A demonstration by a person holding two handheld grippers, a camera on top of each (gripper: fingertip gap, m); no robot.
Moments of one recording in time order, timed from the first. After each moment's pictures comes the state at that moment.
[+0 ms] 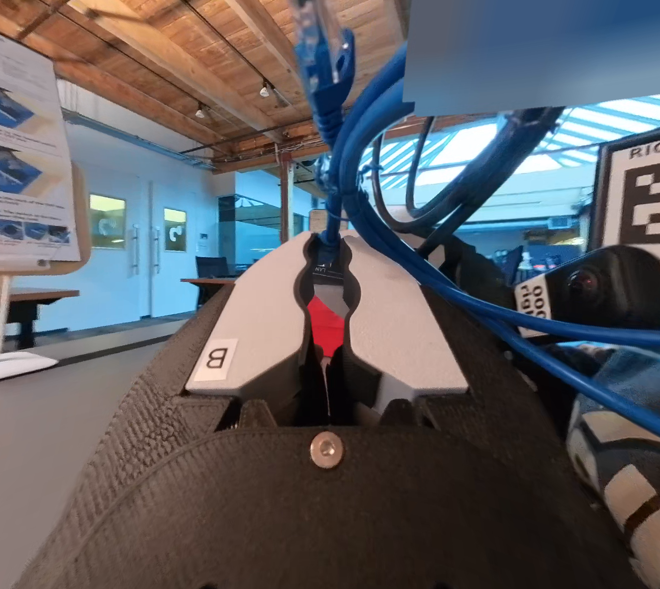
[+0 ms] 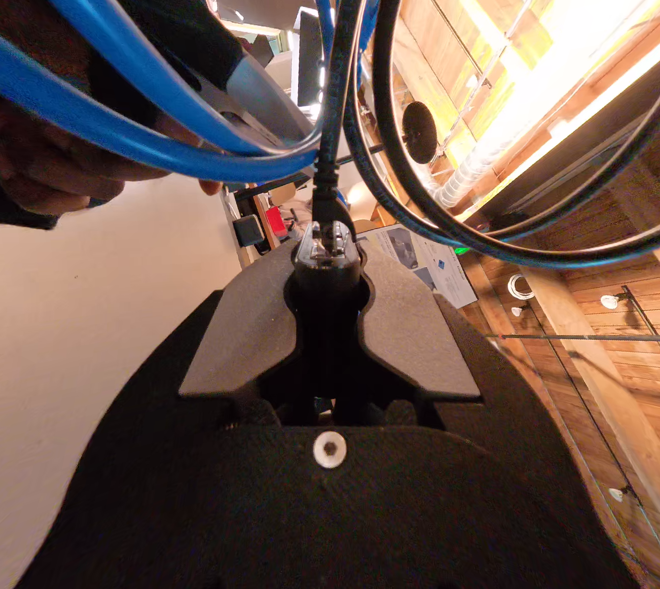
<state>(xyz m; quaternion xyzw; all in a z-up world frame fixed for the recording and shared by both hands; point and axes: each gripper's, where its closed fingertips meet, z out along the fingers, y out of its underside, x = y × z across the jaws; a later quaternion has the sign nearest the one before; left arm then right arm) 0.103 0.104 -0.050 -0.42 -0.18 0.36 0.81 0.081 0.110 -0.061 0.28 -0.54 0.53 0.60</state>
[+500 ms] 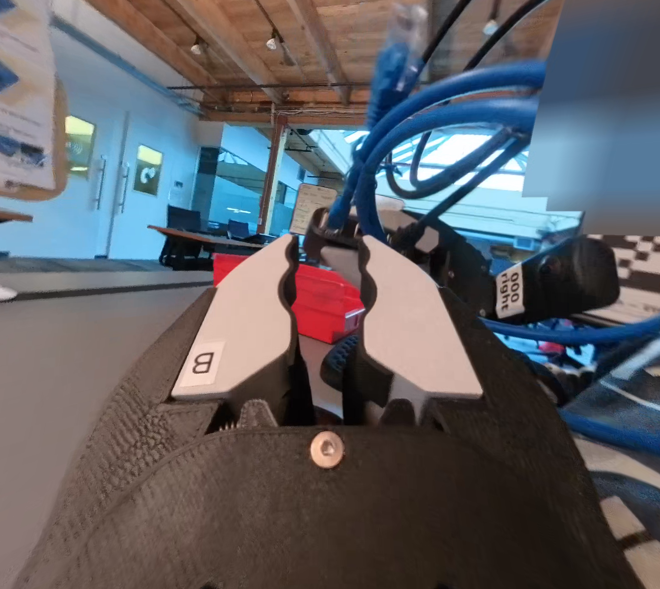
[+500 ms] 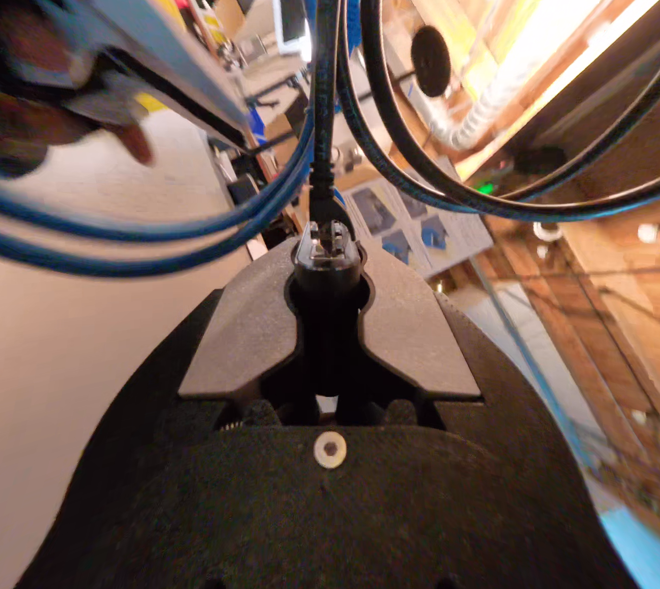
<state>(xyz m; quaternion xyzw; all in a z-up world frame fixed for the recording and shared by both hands) 0.079 0.085 -0.055 -0.43 -0.25 0.27 0.83 0.039 0.119 -0.043 0.21 -0.59 0.52 0.59</state>
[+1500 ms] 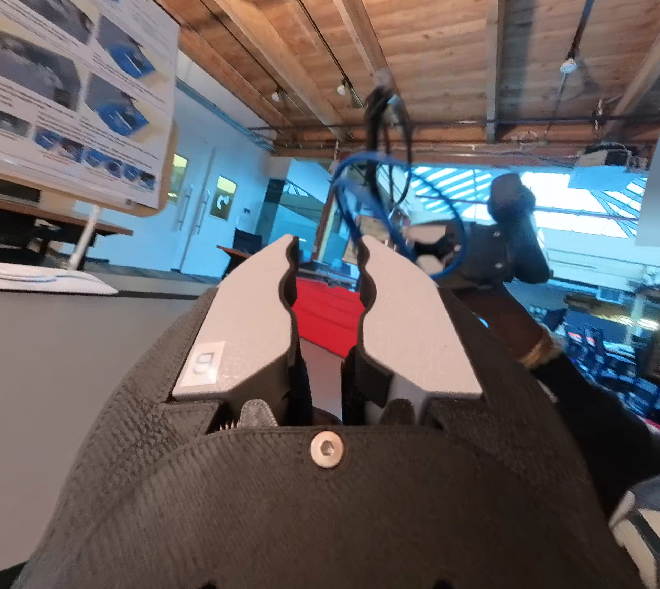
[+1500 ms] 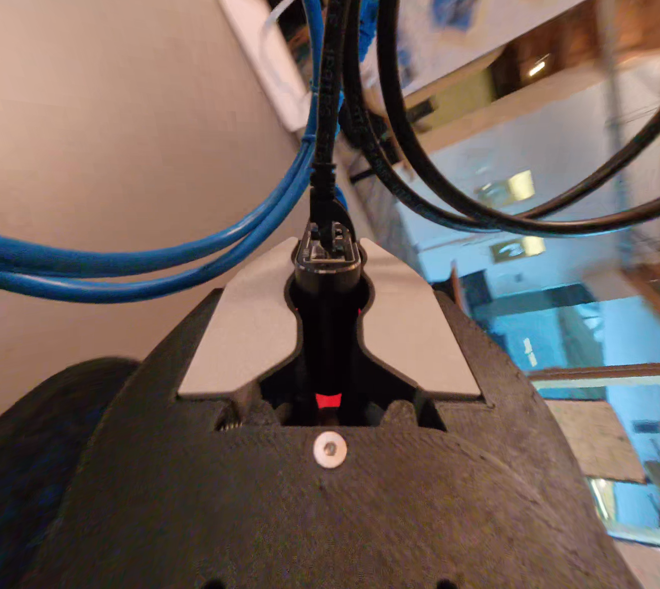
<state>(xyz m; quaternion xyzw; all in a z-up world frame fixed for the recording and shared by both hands) 0.070 0.049 -0.054 -0.36 -0.31 0.33 0.81 -0.066 0.199 -0.049 0.01 -0.78 0.30 0.55</state>
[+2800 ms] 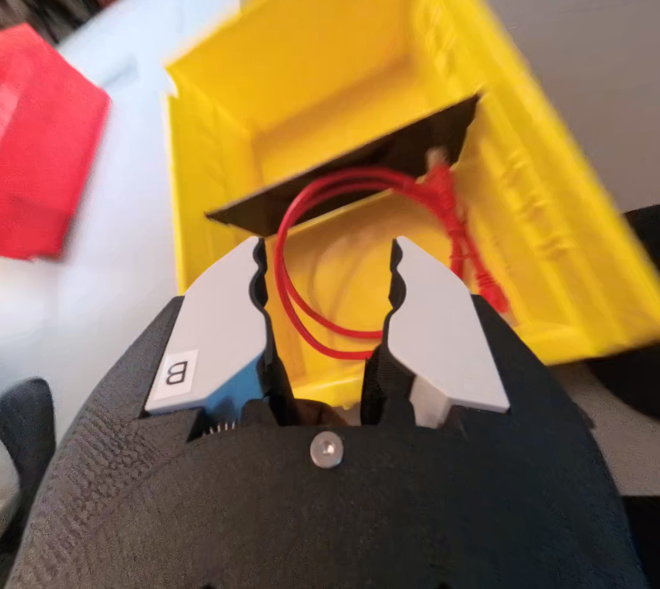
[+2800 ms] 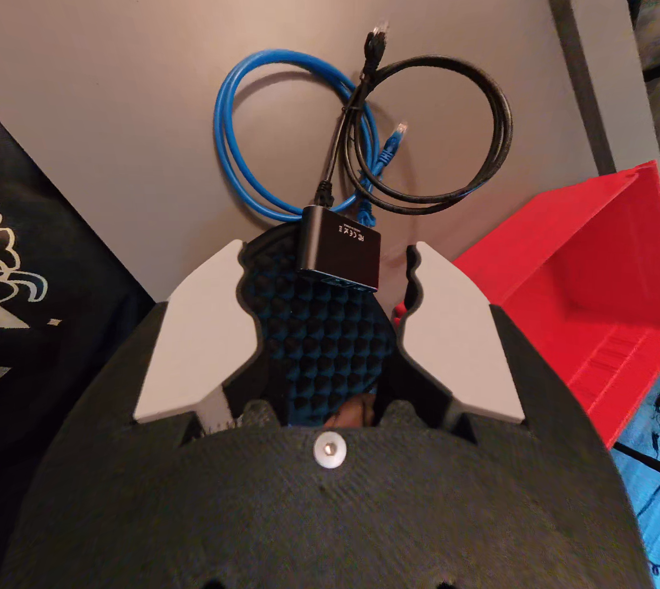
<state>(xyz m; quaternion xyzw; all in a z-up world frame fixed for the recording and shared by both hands) 0.154 -0.301 -0.115 -0.63 -0.66 0.39 0.11 -0.001 0.238 -0.119 -0.04 -0.95 0.24 0.21</state>
